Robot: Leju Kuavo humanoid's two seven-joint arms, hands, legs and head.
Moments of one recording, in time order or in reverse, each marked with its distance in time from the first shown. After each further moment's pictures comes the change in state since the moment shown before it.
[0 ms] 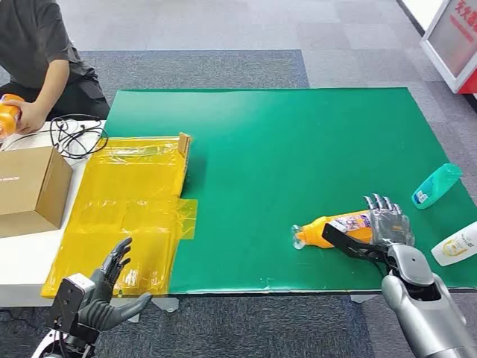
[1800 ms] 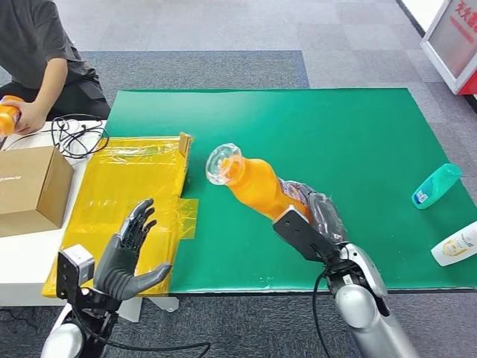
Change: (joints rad) left arm -0.155 -0.025 -0.176 -0.026 0.182 0.031 0.024; right arm 0.084 0.276 0.121 -0.445 -0.519 -0.052 -0.079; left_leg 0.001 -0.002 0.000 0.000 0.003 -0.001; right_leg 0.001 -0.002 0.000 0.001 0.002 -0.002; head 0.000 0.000
